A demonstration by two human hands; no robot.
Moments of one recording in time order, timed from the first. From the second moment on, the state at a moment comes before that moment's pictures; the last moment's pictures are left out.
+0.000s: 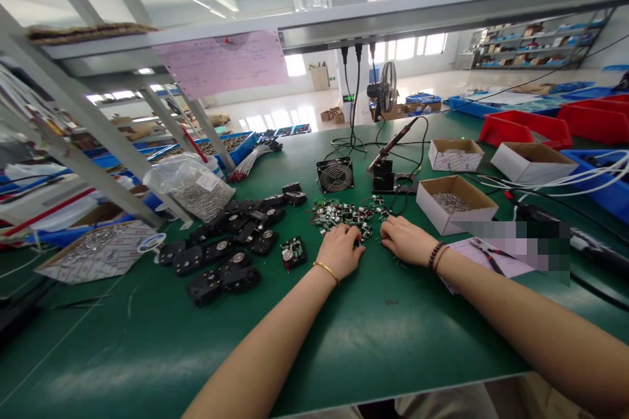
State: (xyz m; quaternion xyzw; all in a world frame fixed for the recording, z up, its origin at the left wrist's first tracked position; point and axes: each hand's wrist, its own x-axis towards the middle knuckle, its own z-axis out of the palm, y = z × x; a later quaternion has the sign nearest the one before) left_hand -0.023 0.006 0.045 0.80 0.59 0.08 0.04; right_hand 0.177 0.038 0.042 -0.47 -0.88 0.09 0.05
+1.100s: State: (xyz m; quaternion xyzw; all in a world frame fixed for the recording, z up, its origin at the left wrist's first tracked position) left_hand 0.018 0.042 0.061 0.73 0.68 -0.01 -0.02; right_hand 0.193 0.058 0.049 -0.52 -0.79 0.23 0.22
